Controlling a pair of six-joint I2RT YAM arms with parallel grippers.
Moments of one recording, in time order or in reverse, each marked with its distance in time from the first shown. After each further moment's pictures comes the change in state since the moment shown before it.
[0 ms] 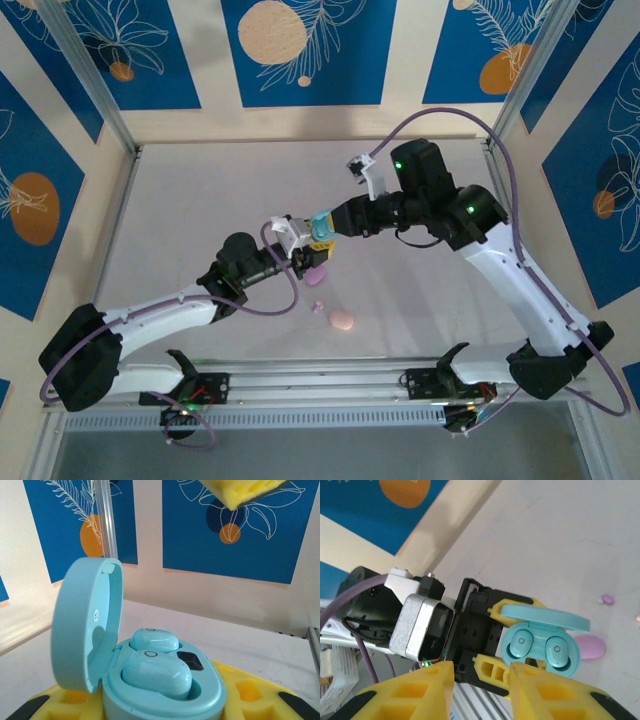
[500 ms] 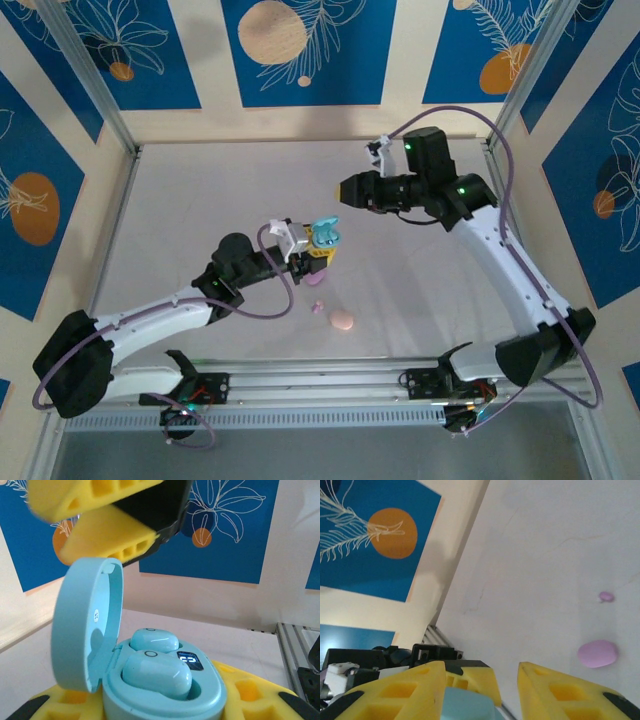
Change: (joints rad) left arm -0.001 -0.043 0.000 -0.037 0.105 -0.004; right arm -0.187 0.108 -0.065 0.148 -0.166 0.212
